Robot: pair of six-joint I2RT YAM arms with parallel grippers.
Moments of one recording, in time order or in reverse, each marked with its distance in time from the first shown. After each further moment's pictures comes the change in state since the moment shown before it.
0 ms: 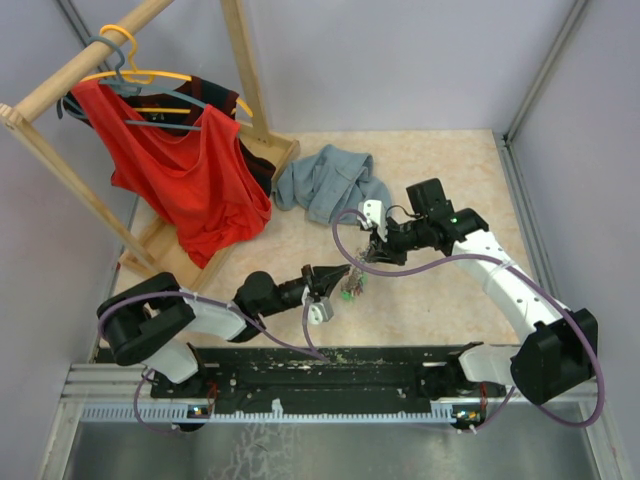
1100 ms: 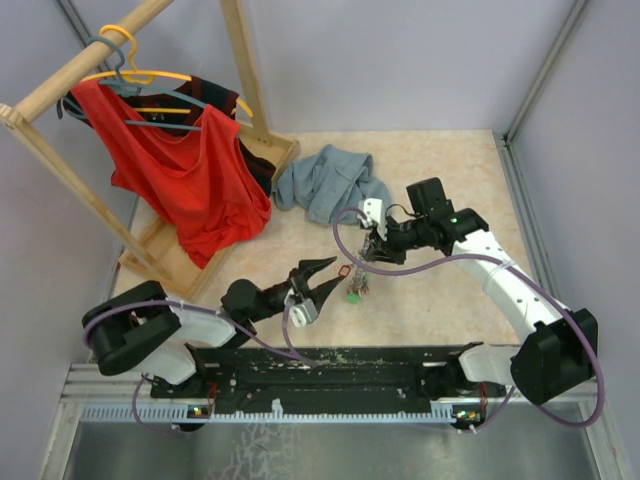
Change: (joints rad) left arm 0.000 -0.074 -0.078 0.112 -0.023 -0.095; right arm 0.000 0.000 0.000 0.021 -0.010 0.018
